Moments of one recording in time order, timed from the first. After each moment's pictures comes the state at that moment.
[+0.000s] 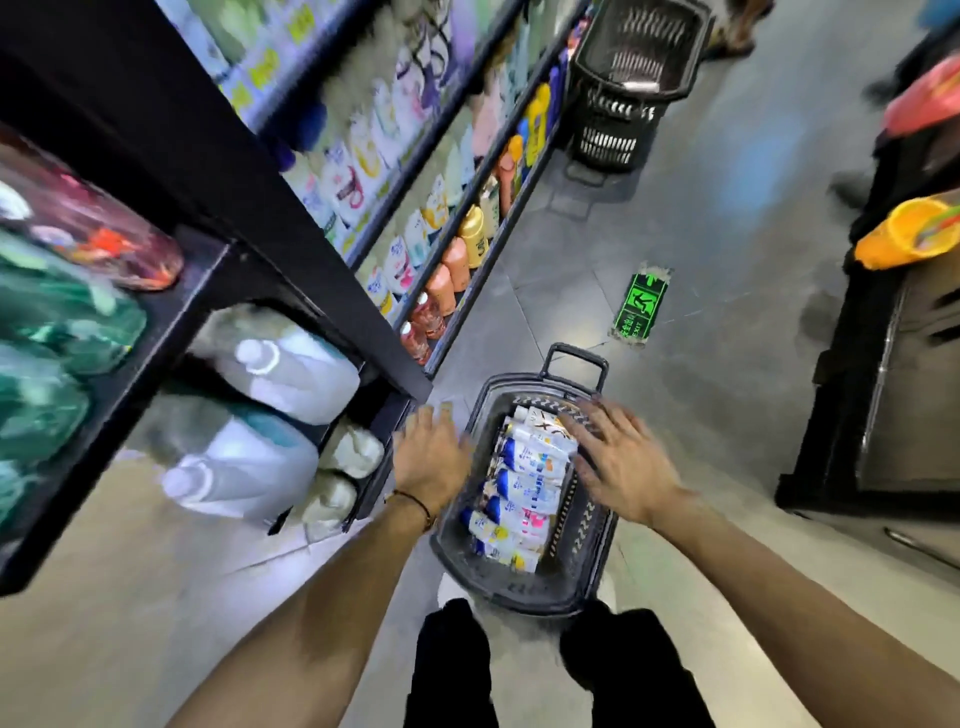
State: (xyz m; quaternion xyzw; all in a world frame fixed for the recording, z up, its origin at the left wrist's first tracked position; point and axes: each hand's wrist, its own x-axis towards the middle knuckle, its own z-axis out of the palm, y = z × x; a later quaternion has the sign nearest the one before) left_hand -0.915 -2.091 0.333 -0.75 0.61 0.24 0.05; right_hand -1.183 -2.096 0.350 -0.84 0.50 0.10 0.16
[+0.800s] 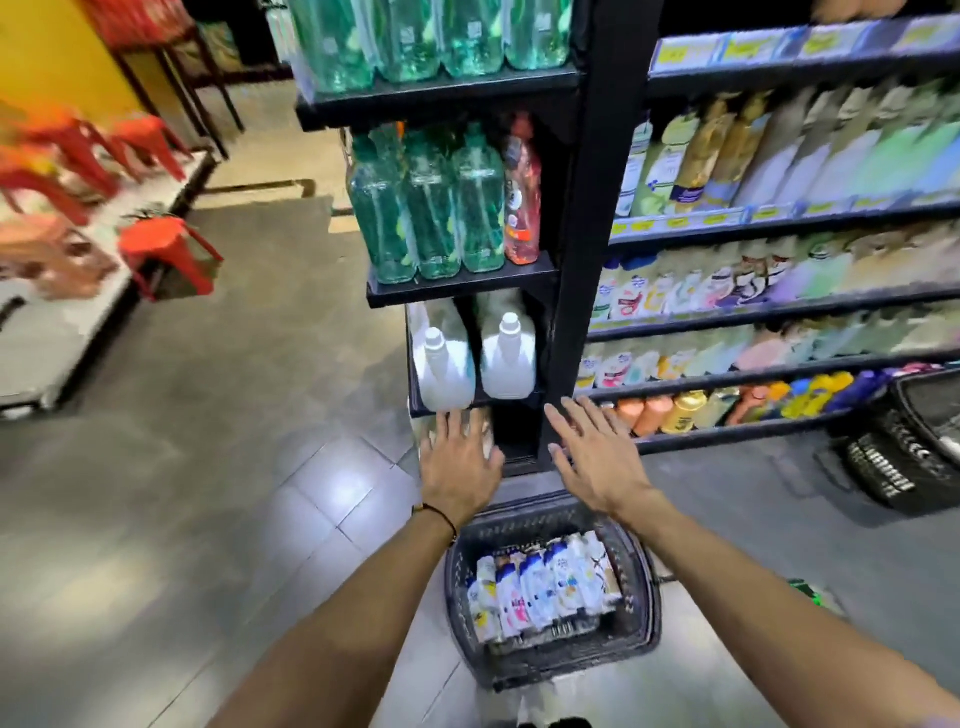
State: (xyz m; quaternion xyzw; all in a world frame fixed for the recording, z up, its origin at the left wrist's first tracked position) left_hand -1.032 -1.934 0.504 -0.96 0.27 0.05 -0.08; right_hand -1.129 -2.119 0.507 -0.99 0.12 0.03 0.03
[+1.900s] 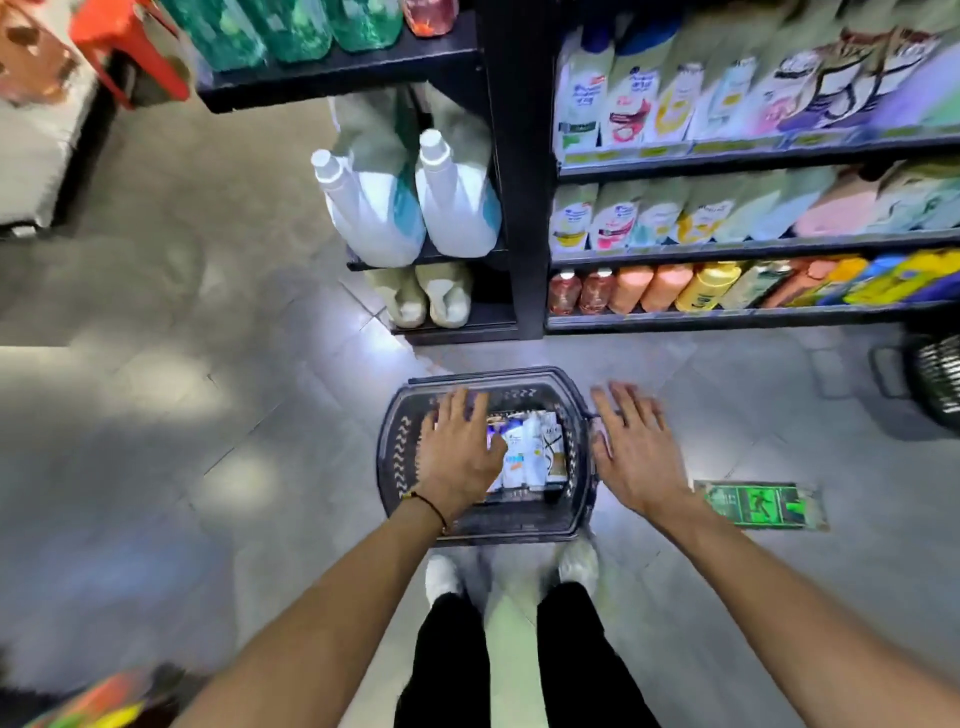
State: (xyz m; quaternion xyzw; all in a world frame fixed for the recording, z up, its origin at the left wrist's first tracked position) left_hand -1.153 -2.095 0.345 -0.95 0.19 0.24 -0.04; right_hand -1.252 -2.313 0.338 -0.98 0.11 0.13 0.12
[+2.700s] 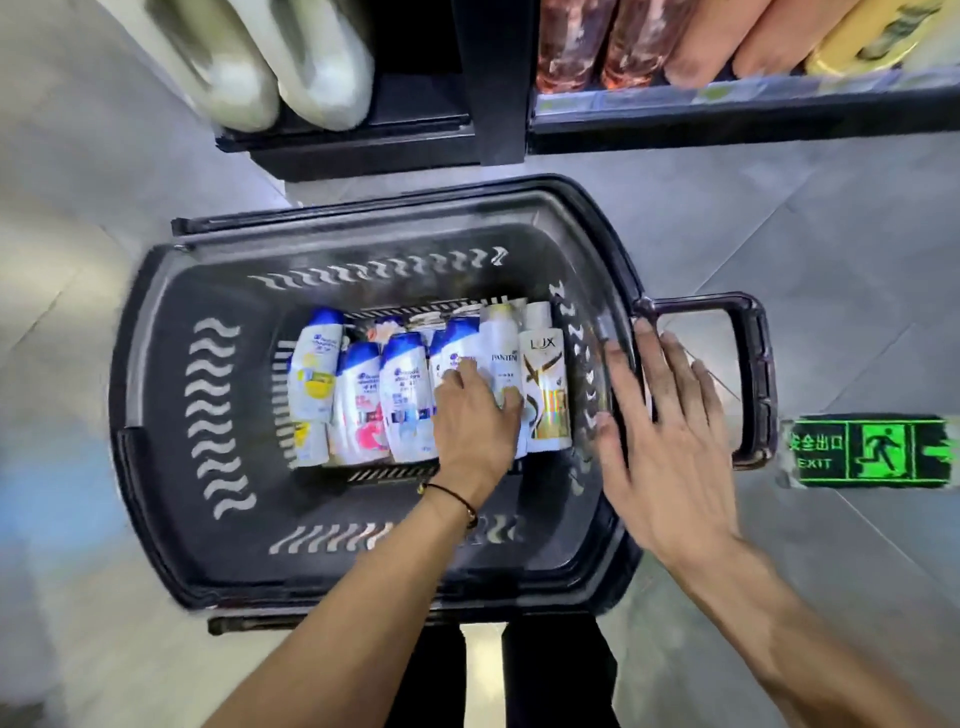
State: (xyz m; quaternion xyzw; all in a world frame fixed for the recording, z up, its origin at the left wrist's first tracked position) left_hand -1.171 -2.173 -0.135 -0.92 -0.03 0.31 -0.23; right_hand -1.271 -2.318 -0.075 -0.98 0.15 0.07 0.13
